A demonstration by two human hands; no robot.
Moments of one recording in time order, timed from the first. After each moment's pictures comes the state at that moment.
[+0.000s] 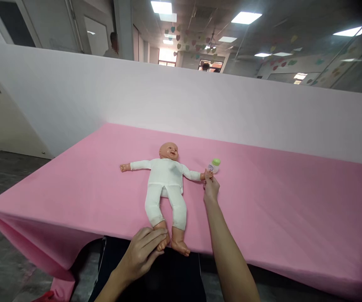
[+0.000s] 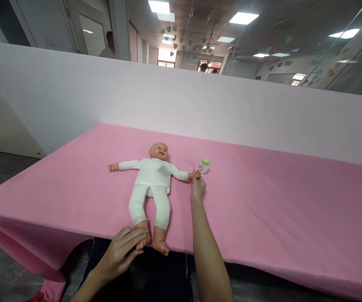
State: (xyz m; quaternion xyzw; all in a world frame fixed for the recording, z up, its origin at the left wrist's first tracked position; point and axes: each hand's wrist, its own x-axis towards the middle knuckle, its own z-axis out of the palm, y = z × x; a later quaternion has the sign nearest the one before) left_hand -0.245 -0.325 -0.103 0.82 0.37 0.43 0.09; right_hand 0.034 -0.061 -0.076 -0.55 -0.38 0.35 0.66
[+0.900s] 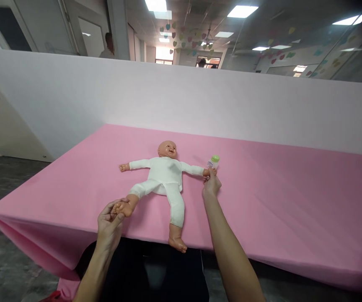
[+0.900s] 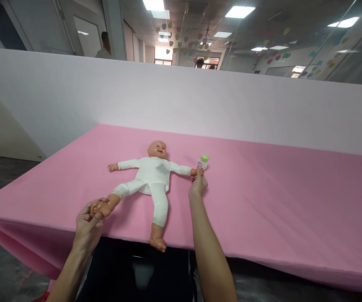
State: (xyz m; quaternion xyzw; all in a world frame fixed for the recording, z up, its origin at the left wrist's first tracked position) left_hand -0.304 -0.296 -0.075 0.28 0.38 0.78 0.41; right_hand 0.023 -0.053 -0.069 -0.47 -0.18 0.38 0.78
